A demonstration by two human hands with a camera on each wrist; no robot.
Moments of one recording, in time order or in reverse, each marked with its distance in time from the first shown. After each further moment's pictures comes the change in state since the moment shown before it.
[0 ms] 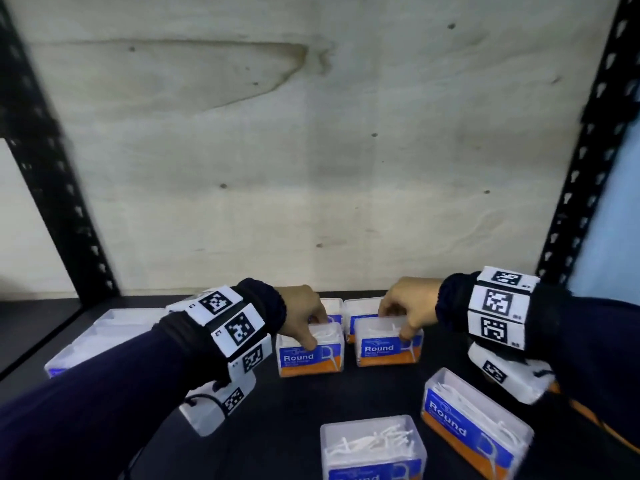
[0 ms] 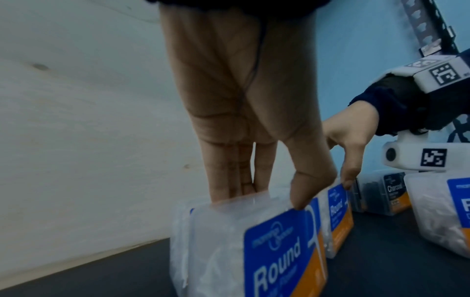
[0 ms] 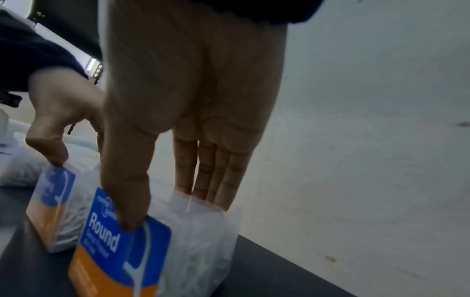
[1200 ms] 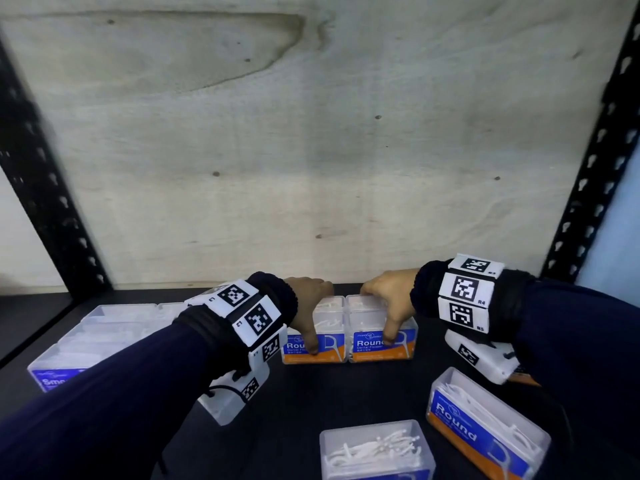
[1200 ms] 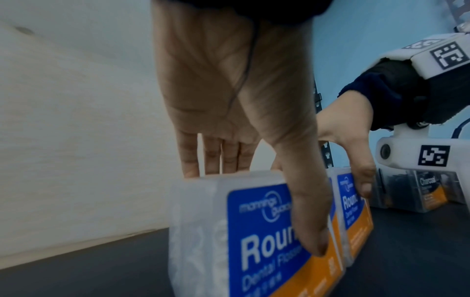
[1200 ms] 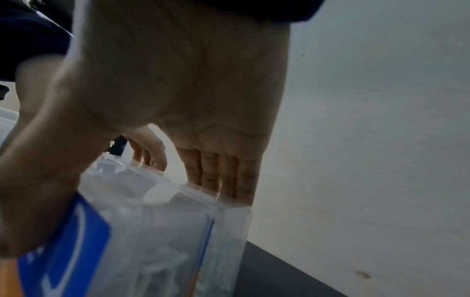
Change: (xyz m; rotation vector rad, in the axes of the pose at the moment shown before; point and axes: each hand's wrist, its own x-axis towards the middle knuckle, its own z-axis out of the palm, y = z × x) left_hand 0.027 -0.002 0.000 0.013 0.024 -0.124; right_hand 0.031 -0.007 -0.002 0.042 -0.061 0.021
